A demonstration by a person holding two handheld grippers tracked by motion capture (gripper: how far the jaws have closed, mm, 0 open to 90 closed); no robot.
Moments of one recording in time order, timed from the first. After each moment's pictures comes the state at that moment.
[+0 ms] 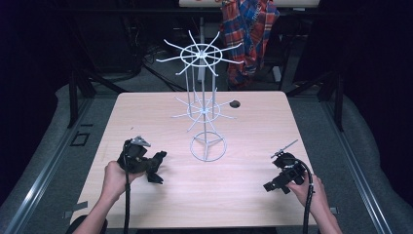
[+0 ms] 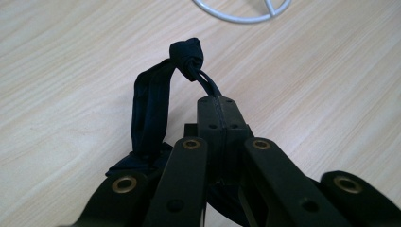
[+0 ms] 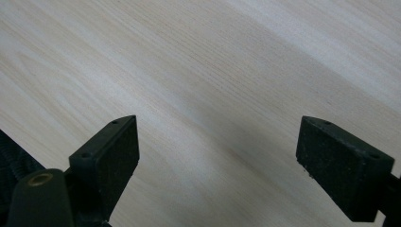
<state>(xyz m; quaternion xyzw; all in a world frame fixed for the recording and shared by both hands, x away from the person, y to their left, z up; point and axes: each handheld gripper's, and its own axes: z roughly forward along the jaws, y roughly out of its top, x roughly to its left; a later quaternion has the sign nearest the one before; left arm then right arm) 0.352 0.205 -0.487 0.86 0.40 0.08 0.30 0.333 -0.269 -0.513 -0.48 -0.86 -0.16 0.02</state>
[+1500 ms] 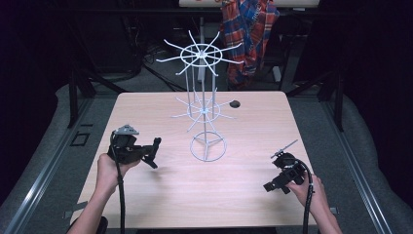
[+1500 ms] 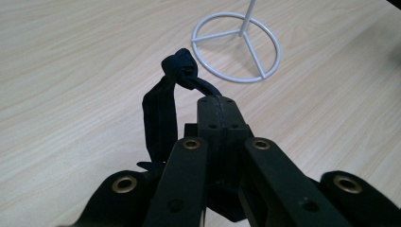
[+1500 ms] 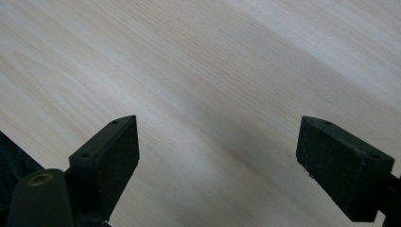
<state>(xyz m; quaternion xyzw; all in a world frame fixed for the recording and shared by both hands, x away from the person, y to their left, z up) 0.357 0.222 -0.453 0.82 0.41 0.10 0.37 0.334 -0.270 -0.514 -0.48 -0.86 -0.15 0.02</state>
